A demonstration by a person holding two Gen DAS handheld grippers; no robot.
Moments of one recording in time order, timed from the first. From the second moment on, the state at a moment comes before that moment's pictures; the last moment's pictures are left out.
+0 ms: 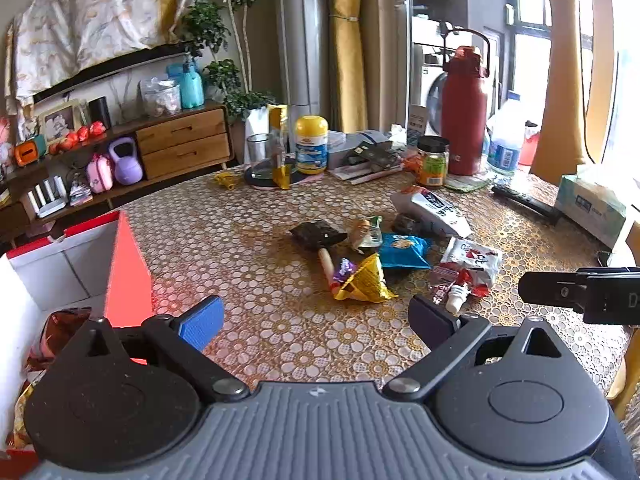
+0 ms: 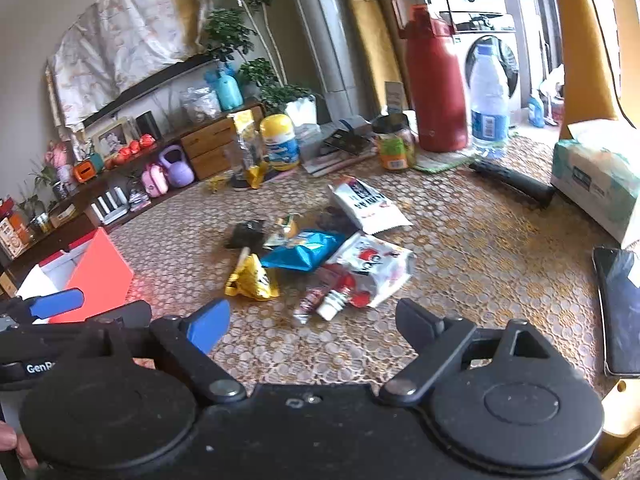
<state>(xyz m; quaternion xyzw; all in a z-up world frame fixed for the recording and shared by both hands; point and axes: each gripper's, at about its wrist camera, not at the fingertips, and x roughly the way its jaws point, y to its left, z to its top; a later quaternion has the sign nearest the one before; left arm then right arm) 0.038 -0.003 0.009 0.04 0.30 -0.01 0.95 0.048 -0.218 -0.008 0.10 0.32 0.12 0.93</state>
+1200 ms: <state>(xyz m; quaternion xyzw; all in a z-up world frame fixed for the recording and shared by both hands) 0.135 -0.034 -0.055 0.04 0.33 -0.06 0.94 0.090 -0.240 -0.054 0.11 0.35 0.07 0.93</state>
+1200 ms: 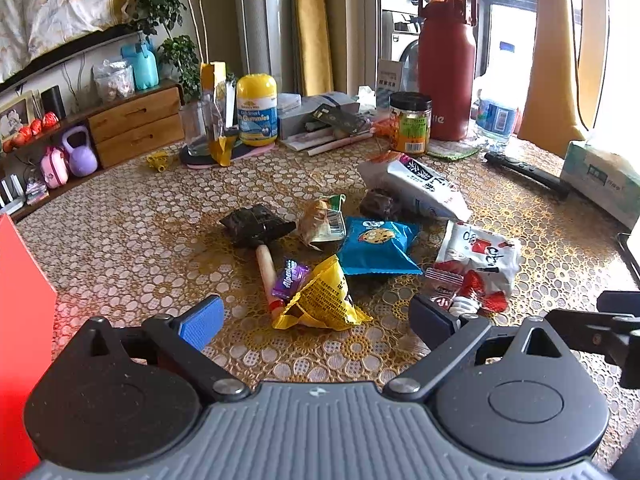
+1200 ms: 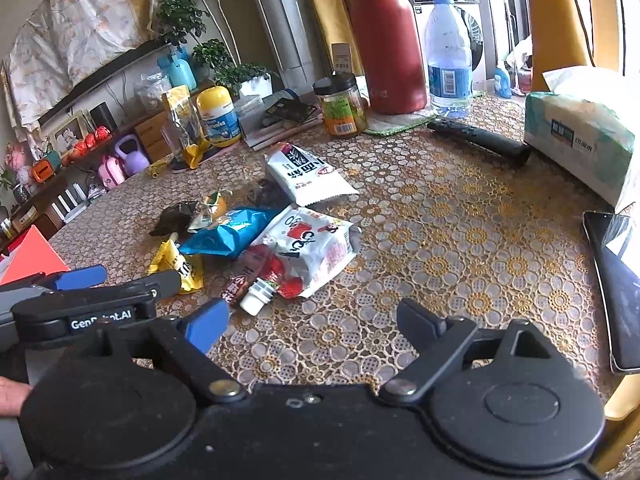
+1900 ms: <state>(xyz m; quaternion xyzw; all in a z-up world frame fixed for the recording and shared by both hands) 0.153 -0.036 -0.080 0.06 0.33 -0.06 0.94 0.134 -0.226 -0.061 0.11 0.34 0.06 0.93</state>
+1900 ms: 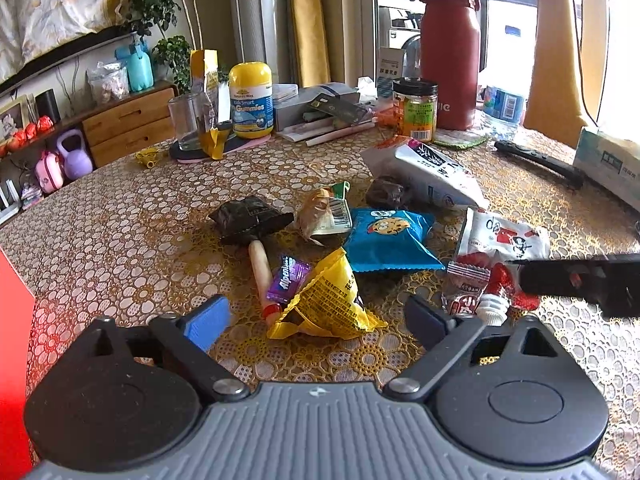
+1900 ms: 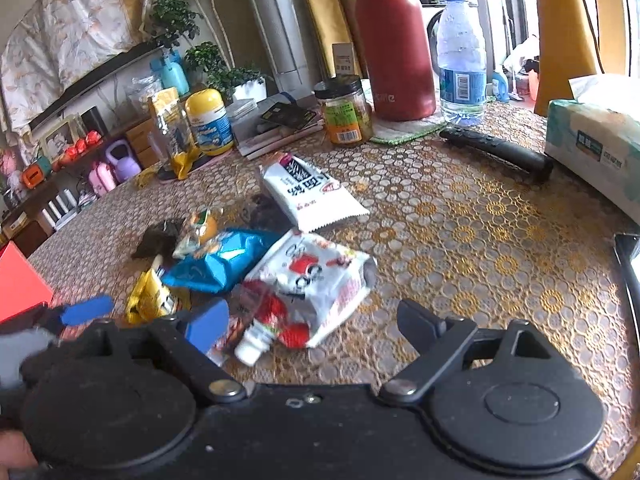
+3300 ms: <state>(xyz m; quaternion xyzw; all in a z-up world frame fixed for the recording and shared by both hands) 0.137 -0.031 -0.082 0.05 0.33 -0.06 0.94 0.147 -0.228 -0.086 0.17 0.32 0.01 0.93</state>
